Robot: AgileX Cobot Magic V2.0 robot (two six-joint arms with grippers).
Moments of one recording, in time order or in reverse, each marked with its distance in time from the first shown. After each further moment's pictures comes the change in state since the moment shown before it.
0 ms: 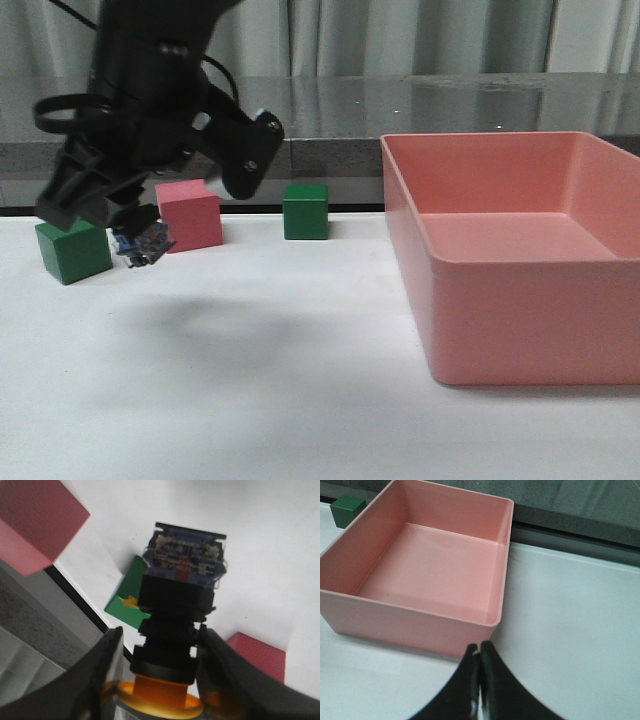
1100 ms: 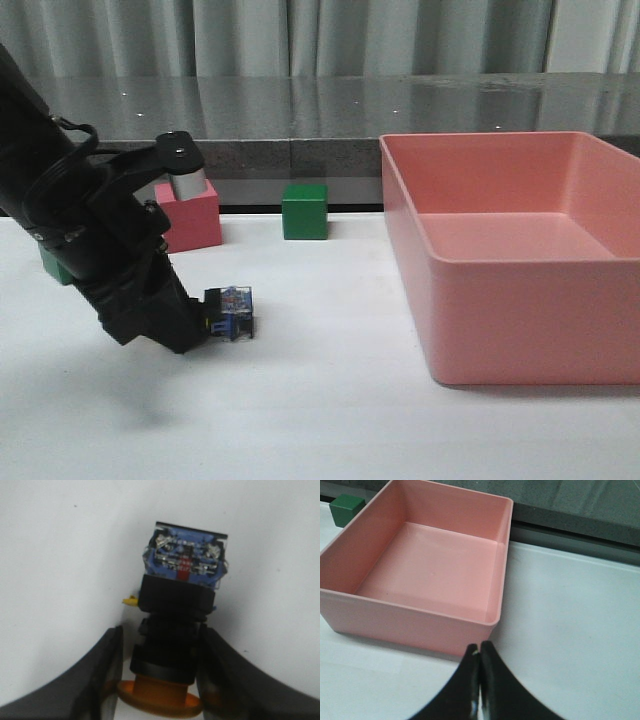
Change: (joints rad) left arm 0.415 -0.056 0.406 -1.630 -0.705 0.928; right arm 0.000 0.000 0.000 0.000 0.003 0.000
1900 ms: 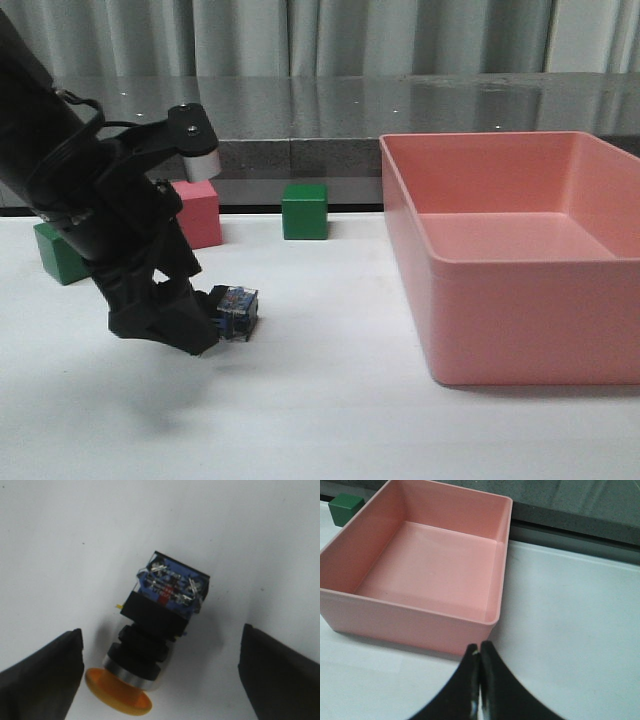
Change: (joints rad) left arm -0.057 -0.050 0.018 0.022 -0.054 -0.002; right arm 0.000 0.000 -0.003 0.000 0.006 0.000
